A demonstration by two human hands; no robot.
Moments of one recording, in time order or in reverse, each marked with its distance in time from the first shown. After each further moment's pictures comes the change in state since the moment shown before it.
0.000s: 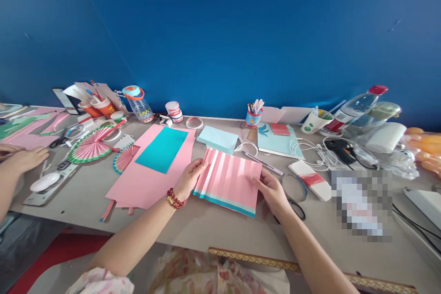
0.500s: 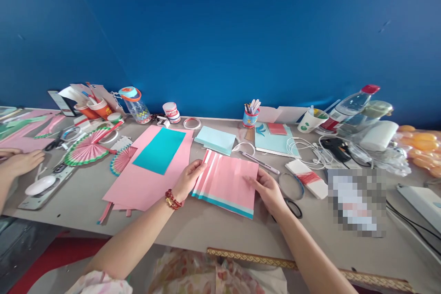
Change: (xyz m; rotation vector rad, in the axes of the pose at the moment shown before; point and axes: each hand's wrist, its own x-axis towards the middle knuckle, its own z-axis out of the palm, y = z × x) left_hand 0.001 -0.002 0.000 0.044 -0.030 0.014; right_hand -0.001 -0.002 0.004 0.034 -0.009 -0.001
